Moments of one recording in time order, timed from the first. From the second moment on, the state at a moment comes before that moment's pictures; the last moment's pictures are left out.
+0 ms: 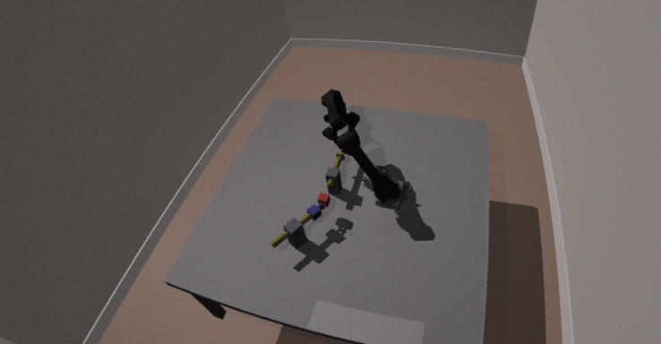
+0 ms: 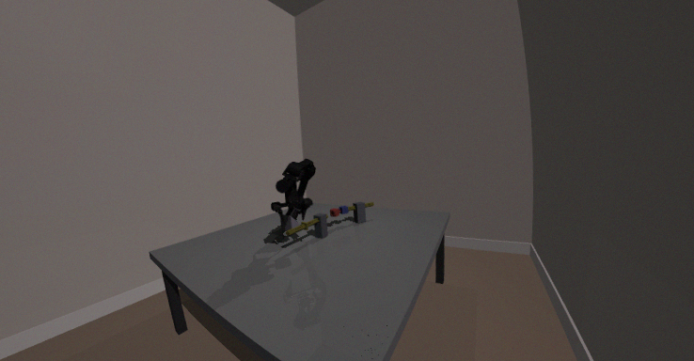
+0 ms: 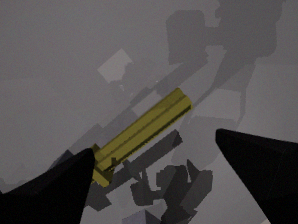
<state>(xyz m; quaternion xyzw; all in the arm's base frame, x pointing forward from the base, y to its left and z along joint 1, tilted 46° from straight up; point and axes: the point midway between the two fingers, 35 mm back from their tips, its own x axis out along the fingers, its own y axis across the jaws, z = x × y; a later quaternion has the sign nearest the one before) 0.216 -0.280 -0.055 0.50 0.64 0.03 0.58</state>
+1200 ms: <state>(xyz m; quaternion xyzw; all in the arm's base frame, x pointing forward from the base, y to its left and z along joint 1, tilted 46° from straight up) 0.225 -0.248 -0.087 0.71 0.59 -0.29 0.26</state>
